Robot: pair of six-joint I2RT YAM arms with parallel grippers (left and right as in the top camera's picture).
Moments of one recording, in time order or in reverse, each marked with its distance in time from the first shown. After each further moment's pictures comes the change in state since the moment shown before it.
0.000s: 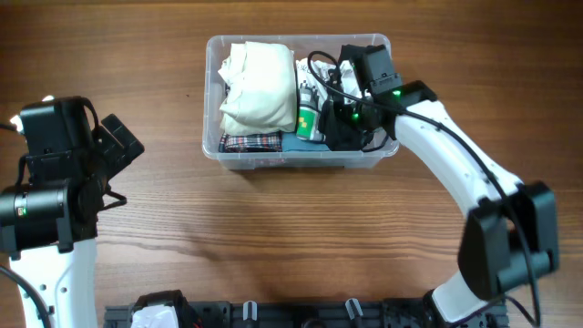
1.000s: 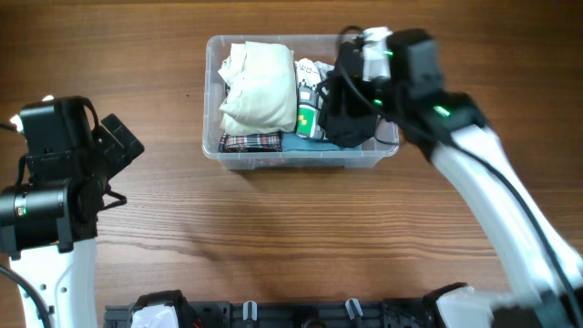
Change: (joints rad) left arm 0.000 0.000 0.000 0.001 0.000 0.000; right arm -0.015 -0.289 0.003 0.079 -0.017 0.031
